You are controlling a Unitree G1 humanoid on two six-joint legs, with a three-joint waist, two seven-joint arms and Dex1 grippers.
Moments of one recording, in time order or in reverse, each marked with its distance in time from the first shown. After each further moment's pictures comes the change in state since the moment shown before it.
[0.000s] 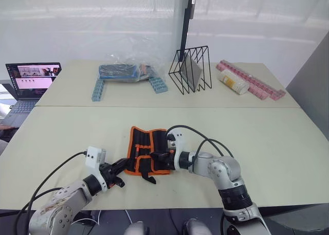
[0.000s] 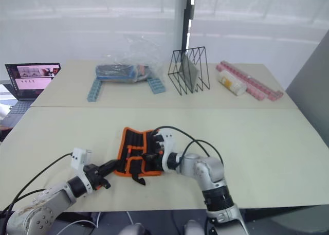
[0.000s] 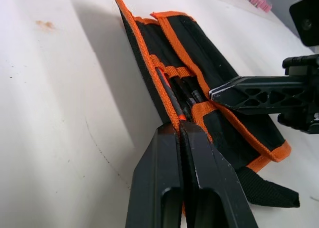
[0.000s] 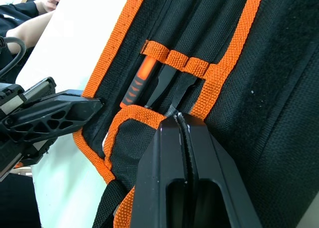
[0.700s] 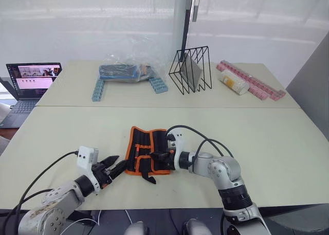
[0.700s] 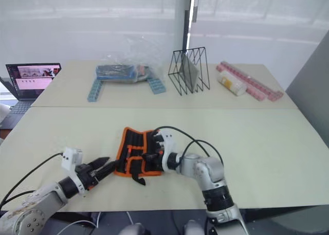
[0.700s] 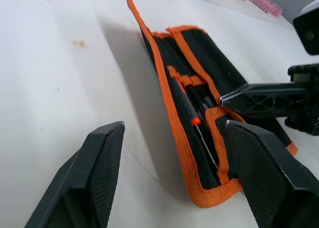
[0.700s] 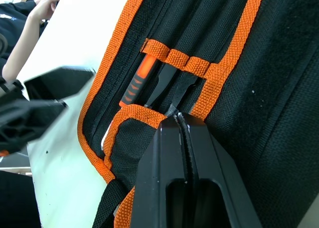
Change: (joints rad) left arm 0.031 0.011 0.043 -0.016 -0.017 0.000 0.004; right arm 0.003 0.000 0.001 0.002 0.000 0.000 0.000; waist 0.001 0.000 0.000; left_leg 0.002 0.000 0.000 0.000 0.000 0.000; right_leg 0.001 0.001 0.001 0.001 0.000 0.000
